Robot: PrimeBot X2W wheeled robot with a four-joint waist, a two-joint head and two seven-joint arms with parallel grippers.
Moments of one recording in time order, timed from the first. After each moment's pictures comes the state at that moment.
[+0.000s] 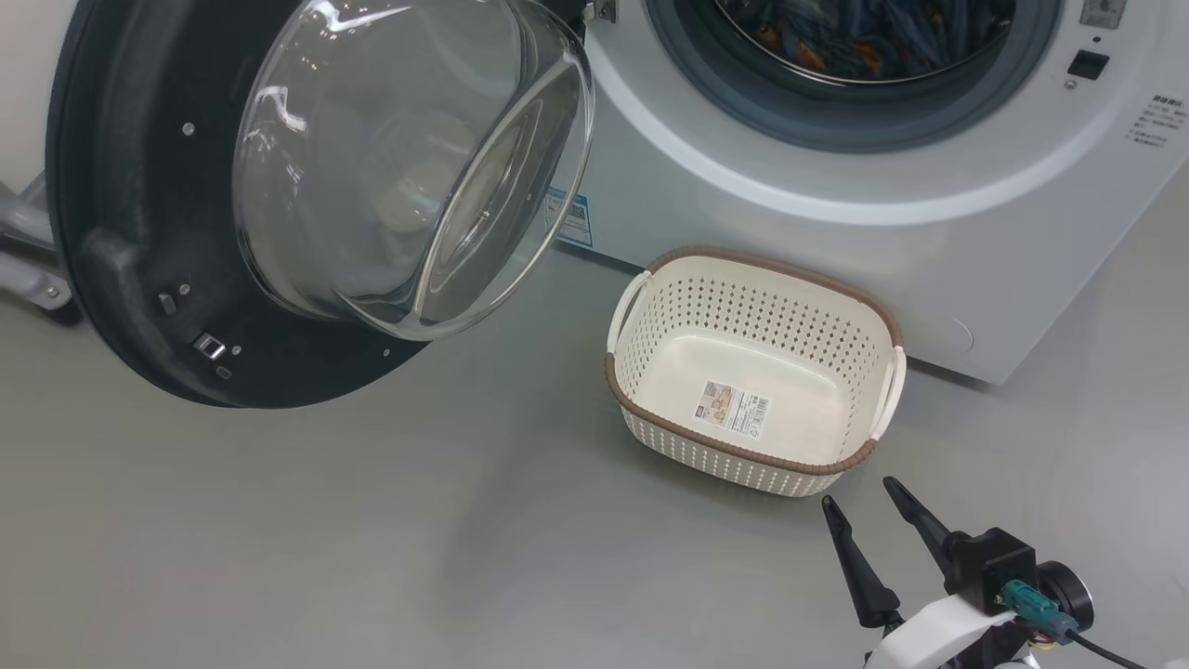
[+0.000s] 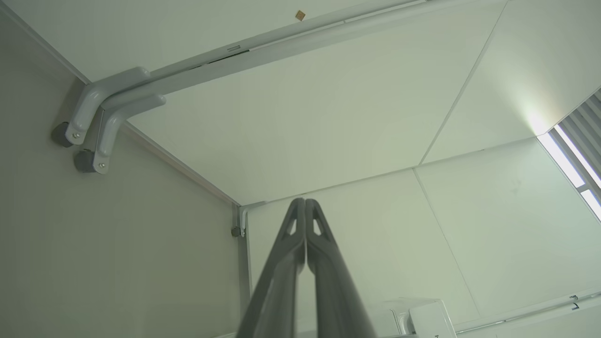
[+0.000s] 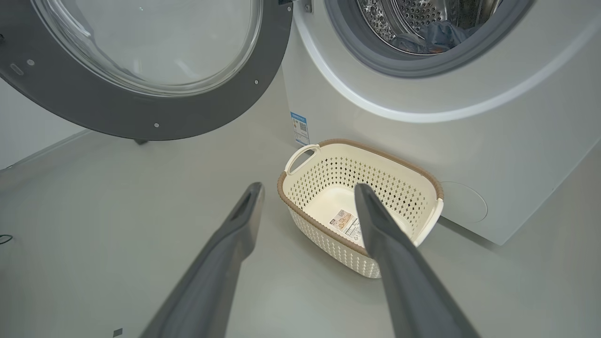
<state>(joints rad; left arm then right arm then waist) -0.38 0.25 0.52 0.27 -1.55 0.01 0.08 0.05 -0.11 0.24 0.28 0.17 0.12 -0.26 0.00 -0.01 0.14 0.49</state>
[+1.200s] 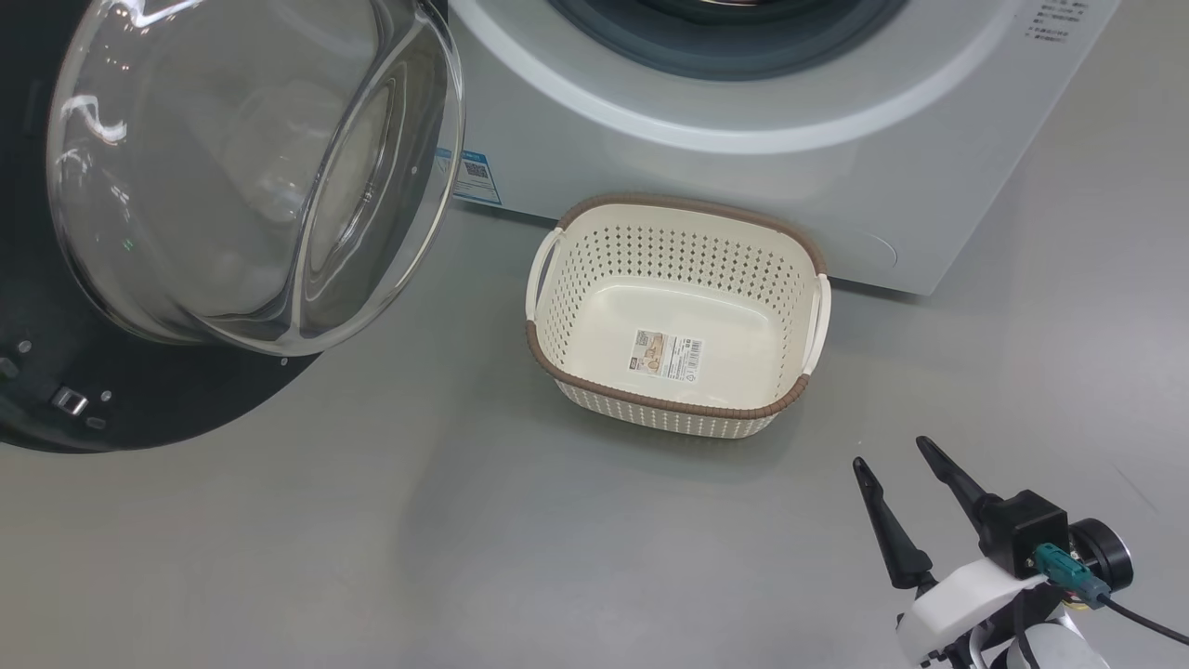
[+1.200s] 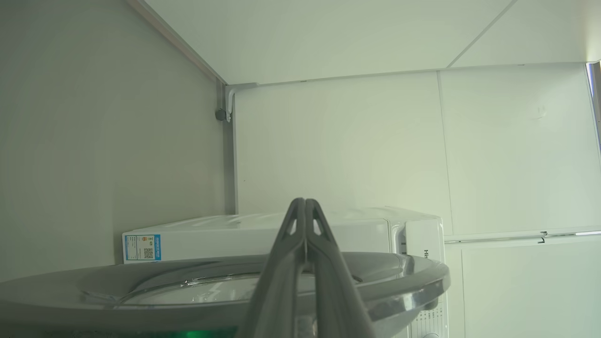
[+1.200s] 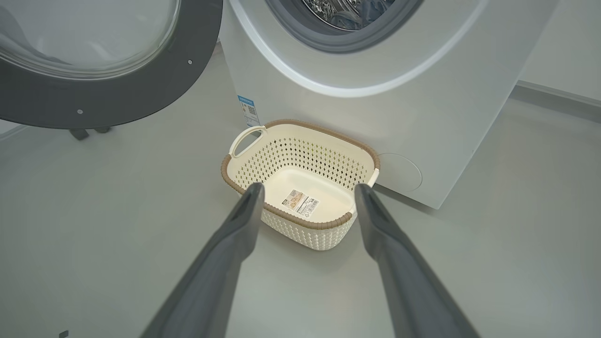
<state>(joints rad) -0.51 0.31 0.52 0.54 -1.73 -0.08 0.38 -0.01 -0.17 0.23 0.29 0.17 0.12 -0.26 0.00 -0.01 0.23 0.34</state>
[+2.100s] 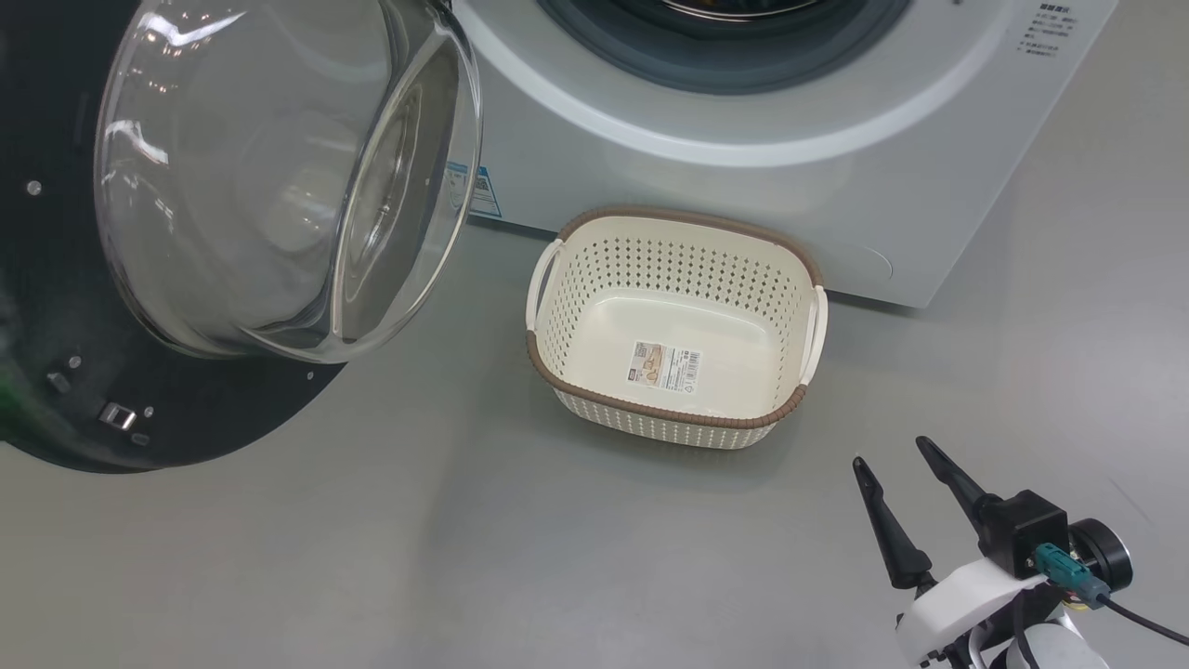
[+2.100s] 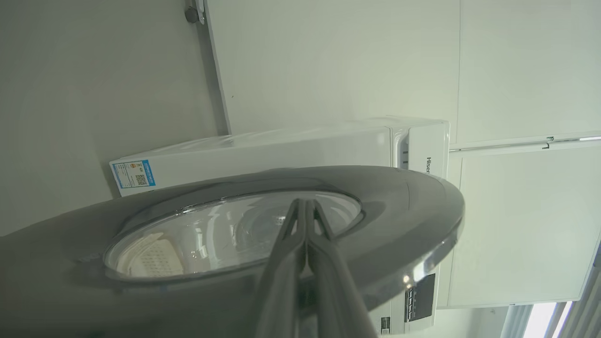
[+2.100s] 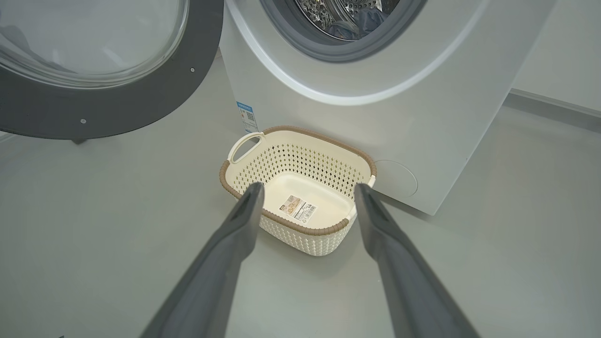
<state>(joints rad) -0.52 0.33 0.41 0.55 -1.75 -0.12 0.65 -0.01 -0.17 0.23 0.29 0.17 0.12 -0.26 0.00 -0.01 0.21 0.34</state>
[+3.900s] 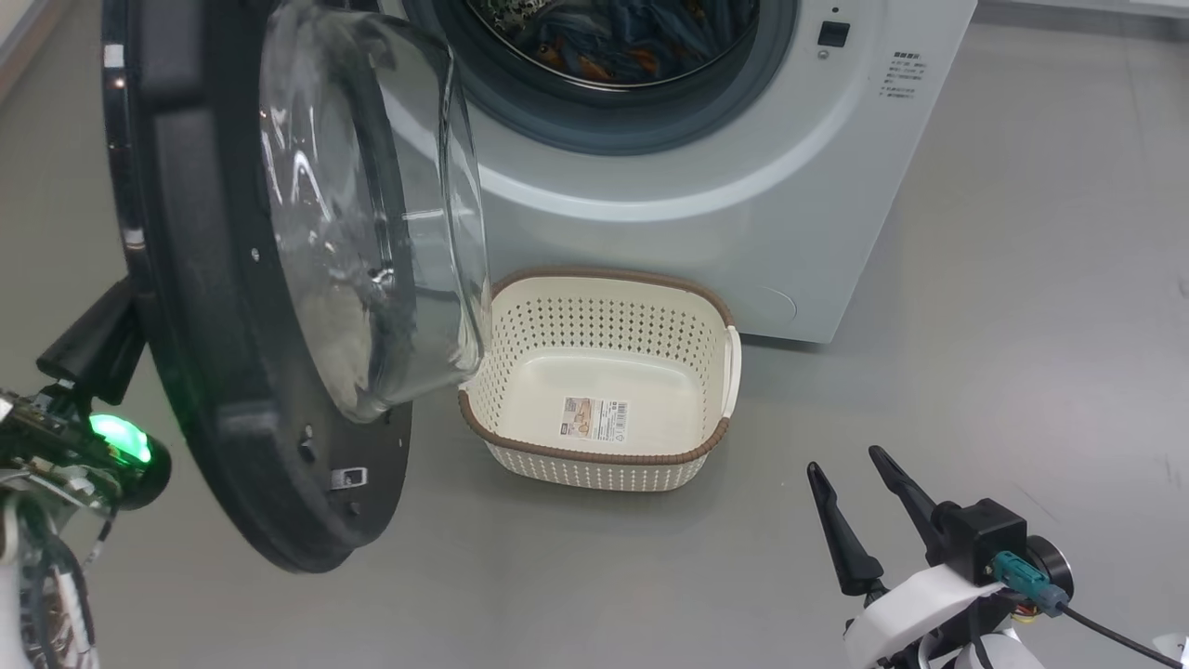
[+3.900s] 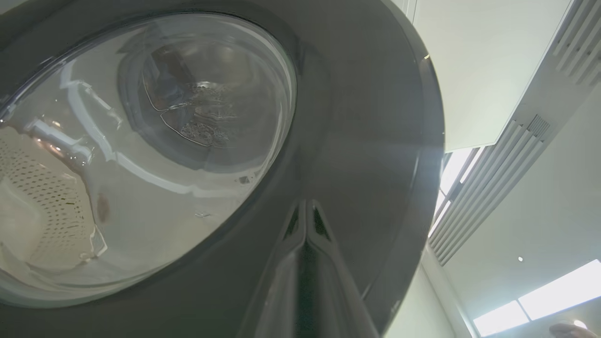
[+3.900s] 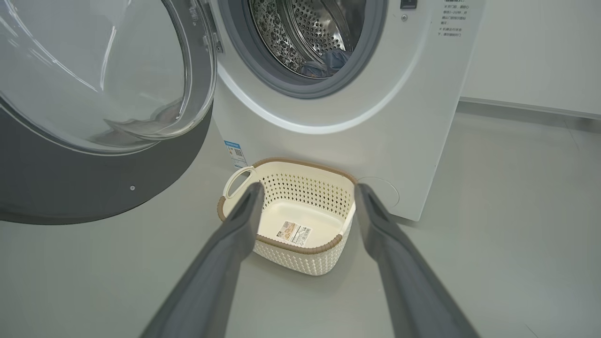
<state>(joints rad) -0.39 0.15 0.27 0.23 -1.79 -0.12 0.84 -0.01 -0.07 0.23 0.29 0.19 0.12 -0.26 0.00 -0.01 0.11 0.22</state>
